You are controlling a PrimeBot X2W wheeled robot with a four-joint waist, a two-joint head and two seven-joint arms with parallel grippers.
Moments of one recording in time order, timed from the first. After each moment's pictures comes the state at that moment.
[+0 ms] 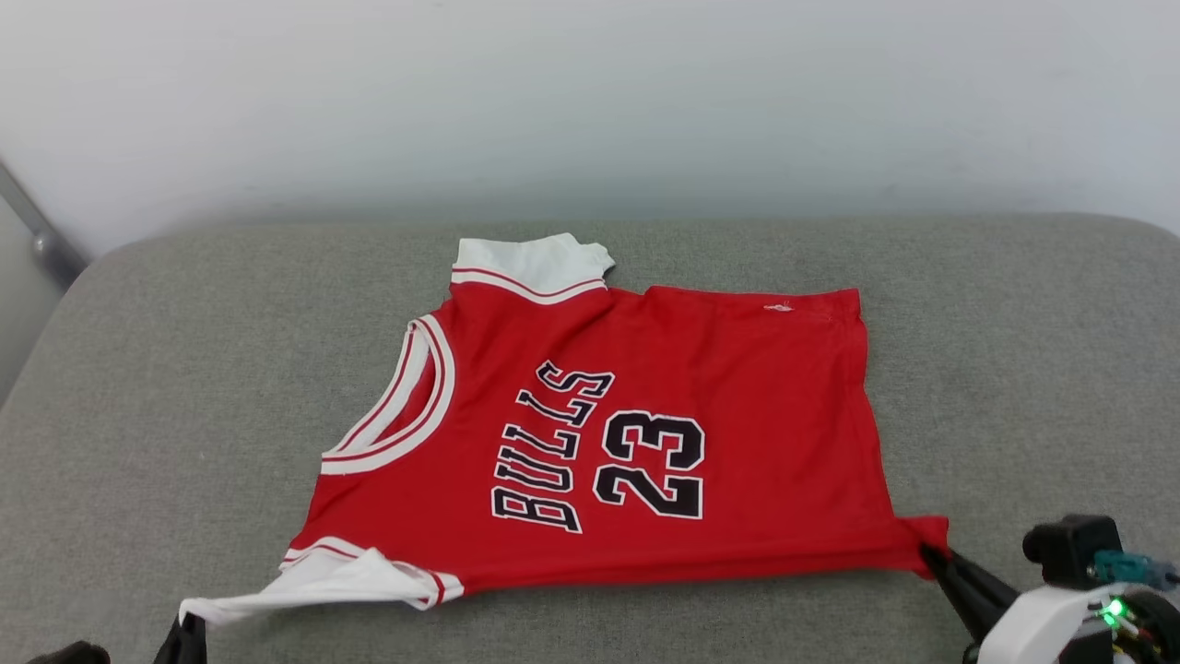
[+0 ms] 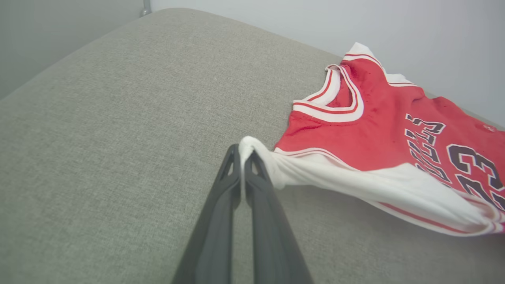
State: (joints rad) left arm 0.19 0.35 0.01 0.14 -0.67 0.09 -0.08; right arm -0.05 -0.44 0.31 0.25 0.53 0.13 0.09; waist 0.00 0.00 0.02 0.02
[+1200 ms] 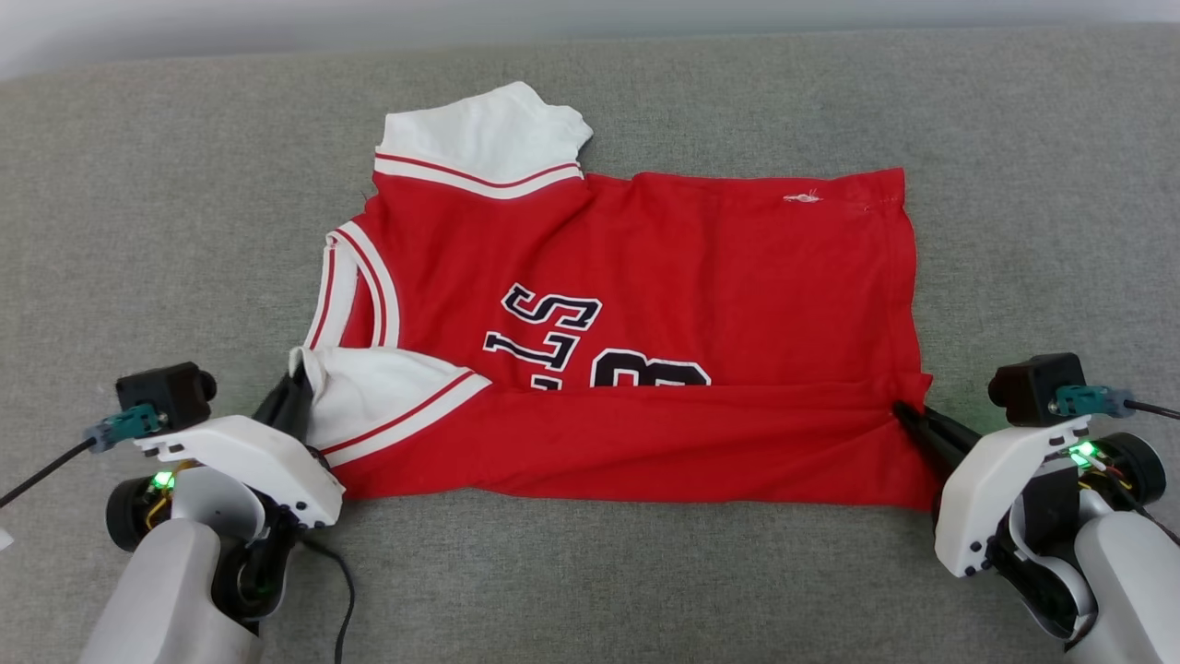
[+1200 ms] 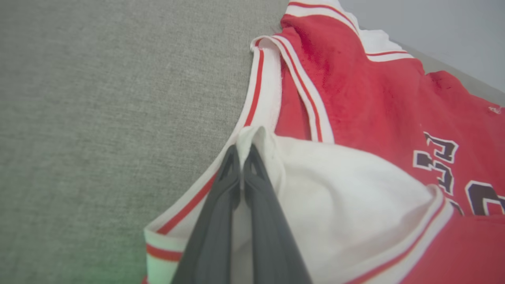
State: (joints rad) left arm -0.35 0.32 -0.16 0.43 -0.67 -0.05 0.03; right arm -0.30 -0.37 0.29 0.31 0.46 0.13 0.28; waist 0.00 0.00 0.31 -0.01
